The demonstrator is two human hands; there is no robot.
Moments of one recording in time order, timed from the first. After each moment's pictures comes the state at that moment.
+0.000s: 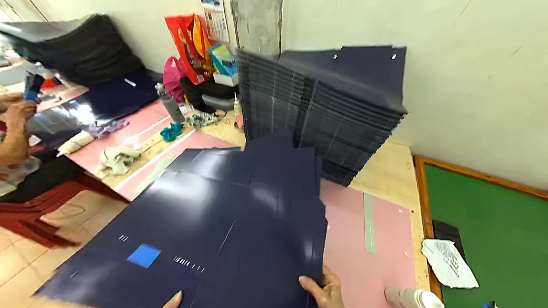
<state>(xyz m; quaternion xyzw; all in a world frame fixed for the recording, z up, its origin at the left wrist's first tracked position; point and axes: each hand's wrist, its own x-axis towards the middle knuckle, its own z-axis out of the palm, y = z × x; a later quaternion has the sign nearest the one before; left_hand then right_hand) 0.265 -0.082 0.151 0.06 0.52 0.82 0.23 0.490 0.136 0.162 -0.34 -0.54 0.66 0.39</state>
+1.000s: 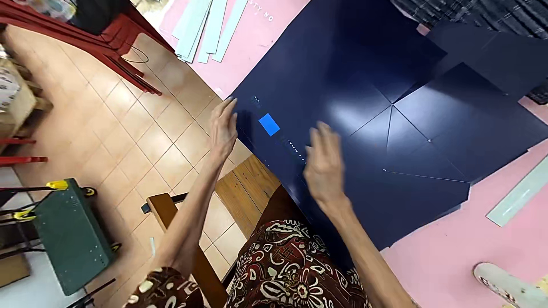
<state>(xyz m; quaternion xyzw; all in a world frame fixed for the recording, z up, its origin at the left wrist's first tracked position) 0.108 -0.030 0.067 0.35 0.89 0.30 0.02 0.338 0.134 0.107 -0.22 -0.91 0.30 0.16</state>
